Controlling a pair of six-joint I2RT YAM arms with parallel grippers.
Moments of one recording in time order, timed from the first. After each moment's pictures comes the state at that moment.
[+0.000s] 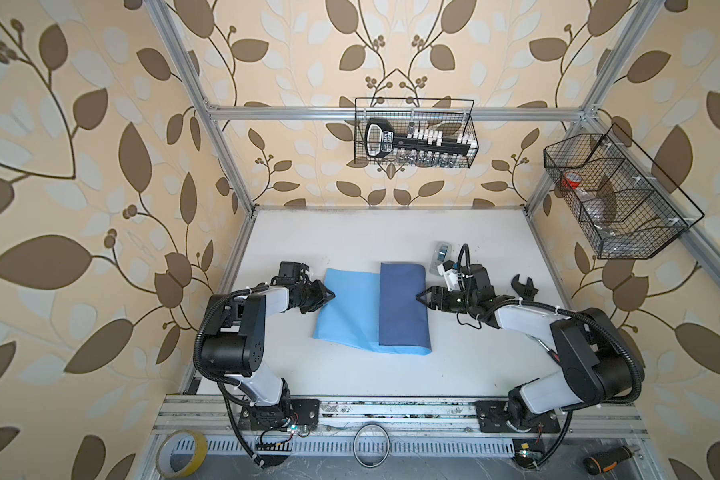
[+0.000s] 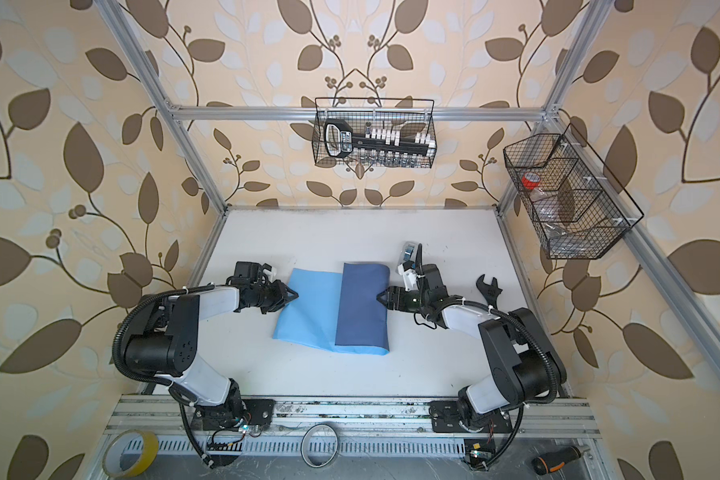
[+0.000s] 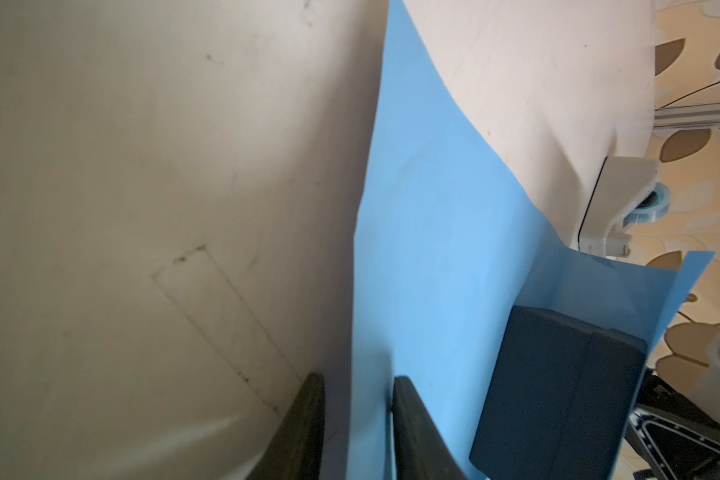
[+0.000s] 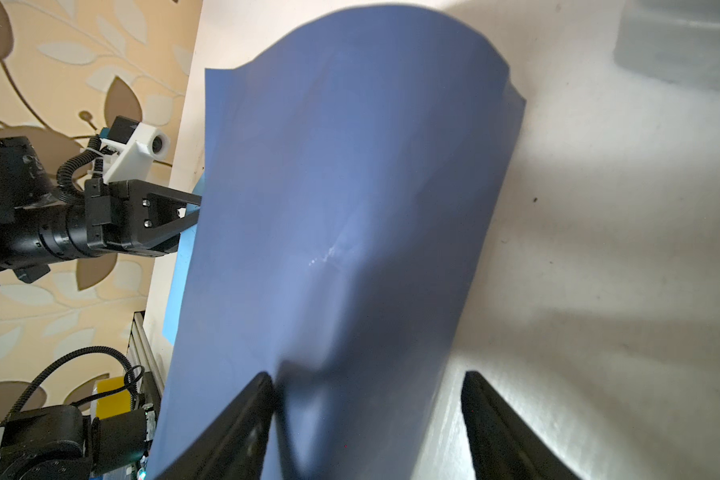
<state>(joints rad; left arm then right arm) 0.01 1.62 0.69 -0.11 0.58 -0.56 0.32 1.51 0.61 0.12 -0.49 0.49</state>
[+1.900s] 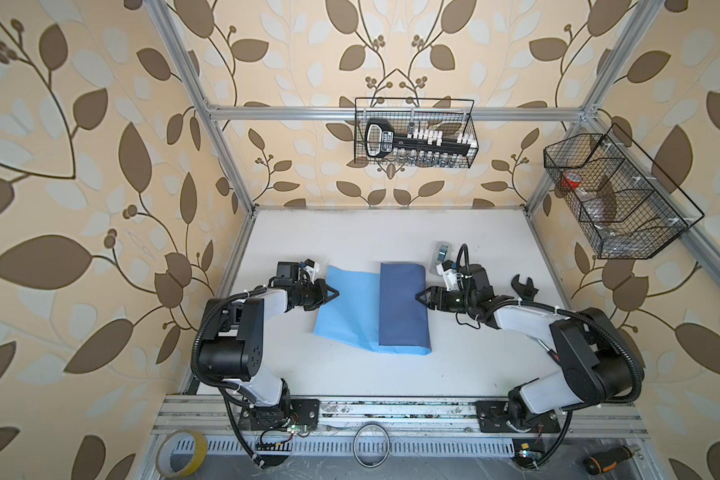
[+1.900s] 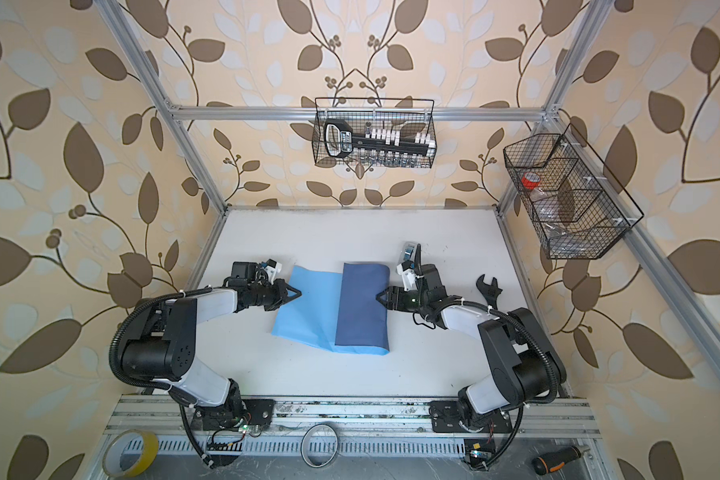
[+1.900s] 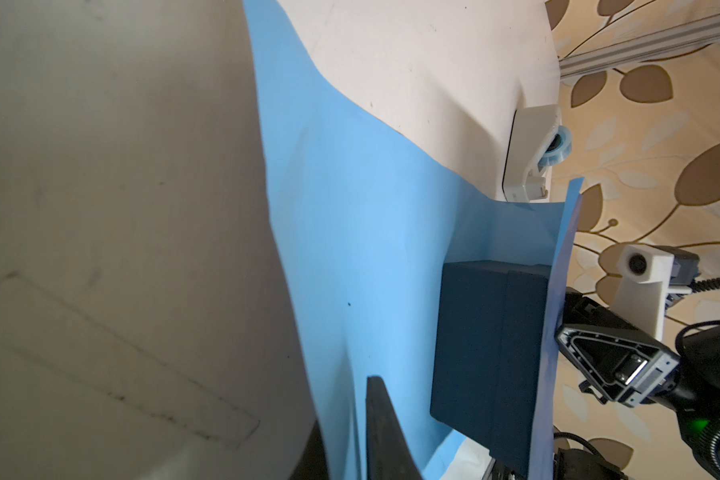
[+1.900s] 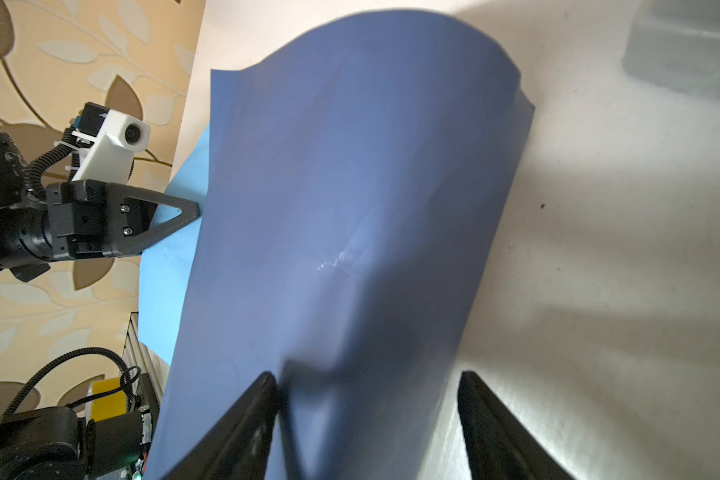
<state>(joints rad) 0.02 1.59 0.67 -0.04 0.76 -0.47 0.33 1.51 0.61 0.14 -0.48 0.49</state>
